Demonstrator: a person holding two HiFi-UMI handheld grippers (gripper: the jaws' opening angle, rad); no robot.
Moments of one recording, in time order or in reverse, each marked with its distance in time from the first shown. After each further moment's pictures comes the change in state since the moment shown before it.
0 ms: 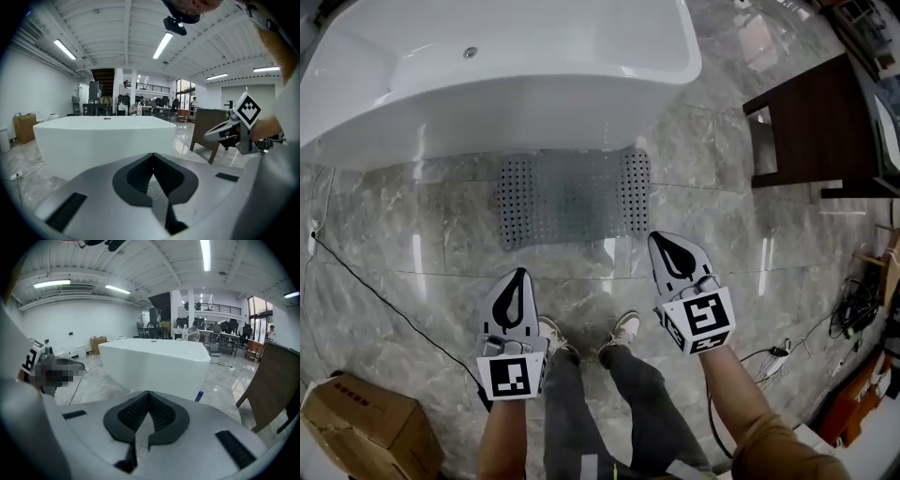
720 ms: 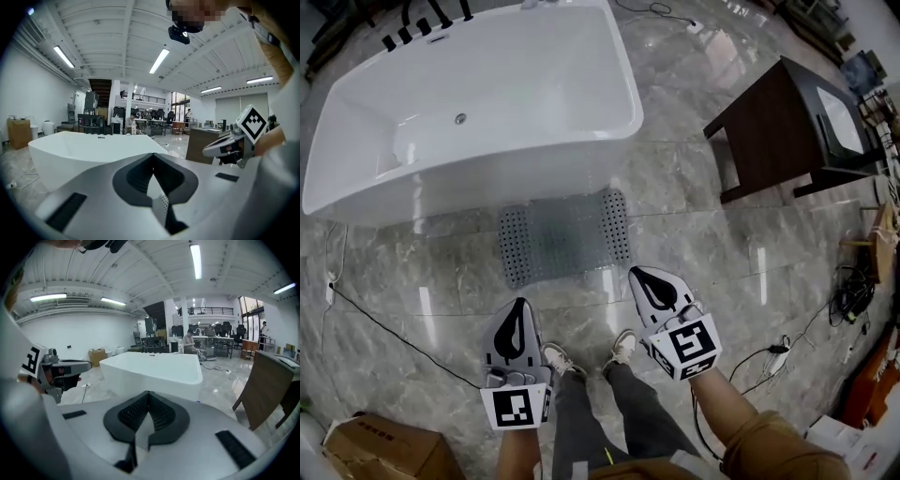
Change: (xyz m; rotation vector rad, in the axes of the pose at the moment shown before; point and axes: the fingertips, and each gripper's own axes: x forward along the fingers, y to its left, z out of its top) left arm -0.057 -0.033 0.174 0.031 -0.147 -0.065; right arm -0.108 0.014 0.117 0.084 -0.091 -0.008
